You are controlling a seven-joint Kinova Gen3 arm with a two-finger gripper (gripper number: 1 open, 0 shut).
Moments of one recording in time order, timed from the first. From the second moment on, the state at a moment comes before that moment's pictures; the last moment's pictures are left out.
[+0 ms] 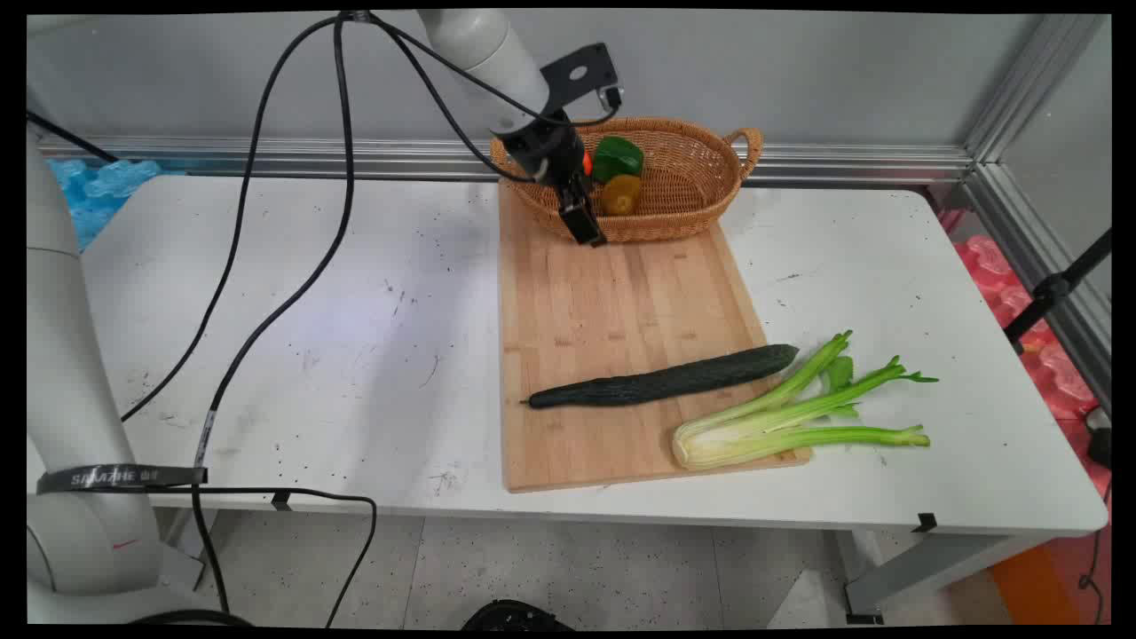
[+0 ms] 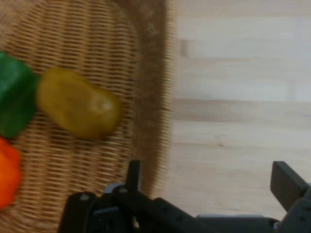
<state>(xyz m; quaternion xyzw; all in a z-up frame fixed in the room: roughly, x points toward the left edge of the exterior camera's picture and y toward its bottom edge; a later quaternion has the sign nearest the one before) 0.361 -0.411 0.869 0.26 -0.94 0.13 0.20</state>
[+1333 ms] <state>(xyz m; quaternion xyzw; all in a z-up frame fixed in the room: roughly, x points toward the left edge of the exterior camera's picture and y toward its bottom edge) 0.368 -0.518 0.817 0.38 -0.87 0.18 0.25</state>
